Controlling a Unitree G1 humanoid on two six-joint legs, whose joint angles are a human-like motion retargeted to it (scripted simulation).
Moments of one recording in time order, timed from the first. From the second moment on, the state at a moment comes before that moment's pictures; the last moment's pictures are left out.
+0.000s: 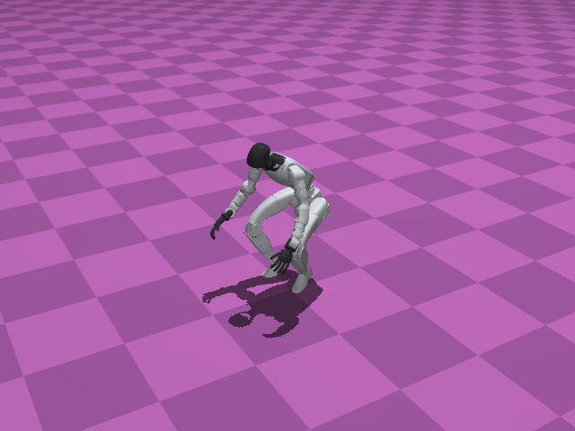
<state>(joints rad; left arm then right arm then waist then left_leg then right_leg) -0.97 0.58 0.00 1.04 0.18 -0.27 0.04 -1.02 -0.51 0.01 1.02 -0.38 -0.30 -0.18 0.05 -0.07 0.52 -1.53 0.37 0.28 1.77 -0.45 0.26 -1.55 -0.23 -0.11 1.62 -0.06 -0.26</state>
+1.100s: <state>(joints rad) -0.28 0.28 0.08 1.46 0.23 -0.22 0.19 -0.39 -0.29 -0.23 1.57 -0.45 -0.12 -0.14 0.02 -0.02 0.27 -0.66 0.17 0.27 0.64 -0.25 0.01 -0.60 -0.26 -0.20 0.54 -0.02 0.01</state>
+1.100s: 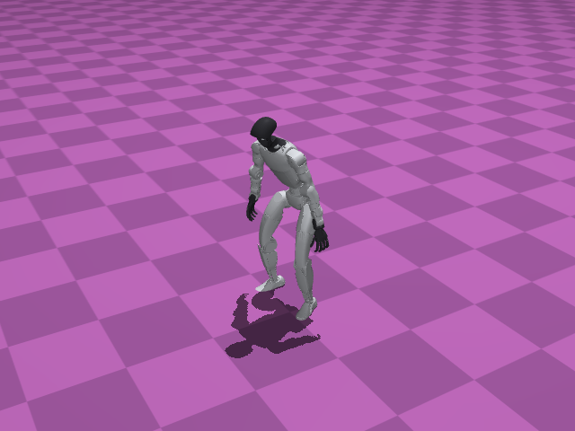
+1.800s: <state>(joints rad) -0.79 0.52 0.06 1.15 0.25 -0.23 -0.05 -0.86 -0.45 -0.14 1.22 -0.52 -0.19 -0.13 0.08 -0.05 0.31 -1.34 0.36 0.23 1.46 -0.44 0.20 -1.29 -0.18 -0.13 1.32 -0.20 -0.26</state>
